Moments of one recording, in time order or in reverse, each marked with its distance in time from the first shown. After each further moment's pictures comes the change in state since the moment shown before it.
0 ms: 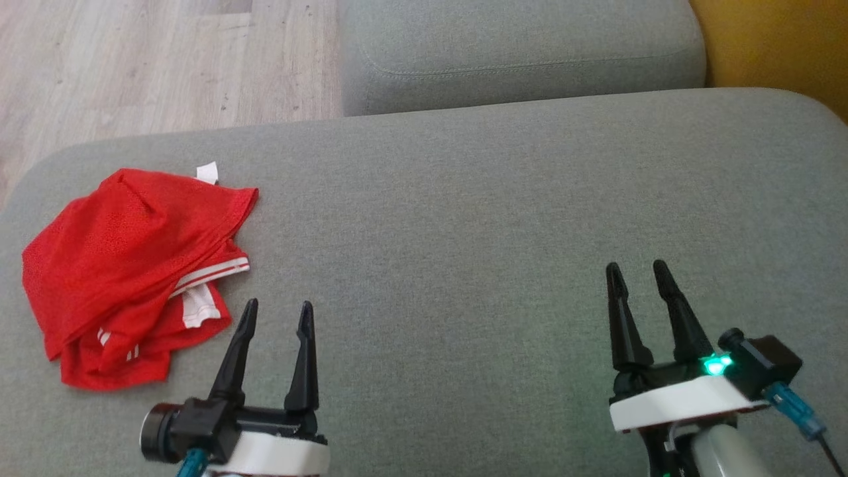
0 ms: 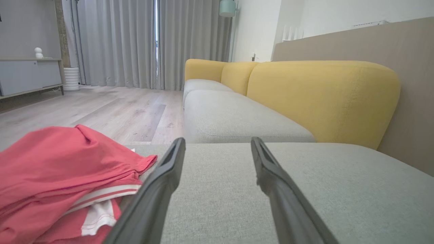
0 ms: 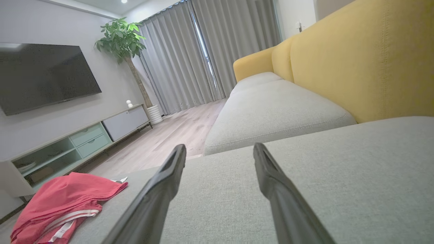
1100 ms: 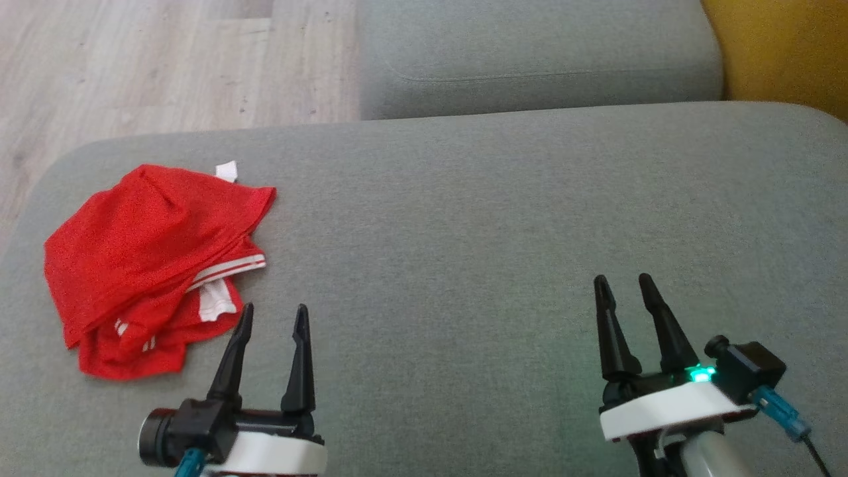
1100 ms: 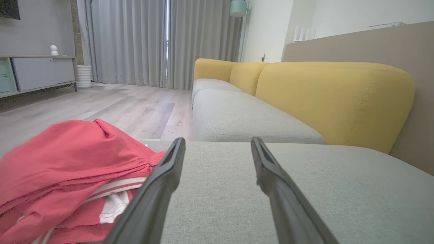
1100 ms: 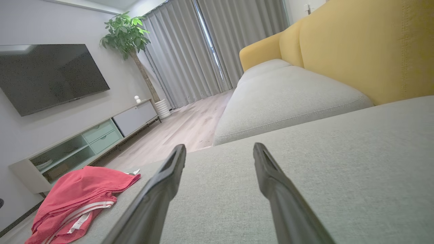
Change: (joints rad) left arm -0.002 -0.002 0.000 0.029 -0.014 0.009 0.000; right arm 0.000 0.000 0.031 0.050 0.055 0.000 -0.001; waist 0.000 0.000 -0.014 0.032
